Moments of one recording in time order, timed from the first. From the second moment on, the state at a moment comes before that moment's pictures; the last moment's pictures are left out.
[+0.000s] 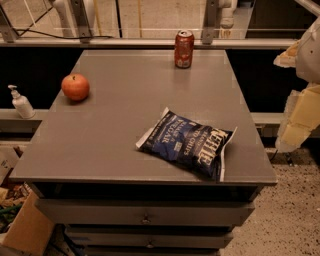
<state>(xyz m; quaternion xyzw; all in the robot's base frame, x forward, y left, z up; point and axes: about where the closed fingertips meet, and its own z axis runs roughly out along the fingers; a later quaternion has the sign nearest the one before) 0.438 -0.217 0.976 -0.60 0.78 -0.03 0.16</state>
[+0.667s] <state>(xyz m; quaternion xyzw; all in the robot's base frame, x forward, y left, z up) 0.440 -0.214 0.975 -0.60 0.78 -0.03 0.17</state>
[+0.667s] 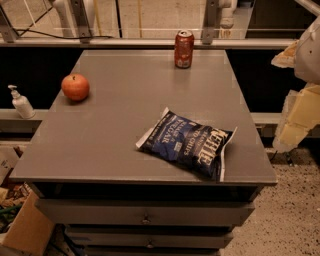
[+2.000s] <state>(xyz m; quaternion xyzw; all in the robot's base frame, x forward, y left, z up) 0.496 -0.047 0.924 -0.62 0.71 0.17 0.29</state>
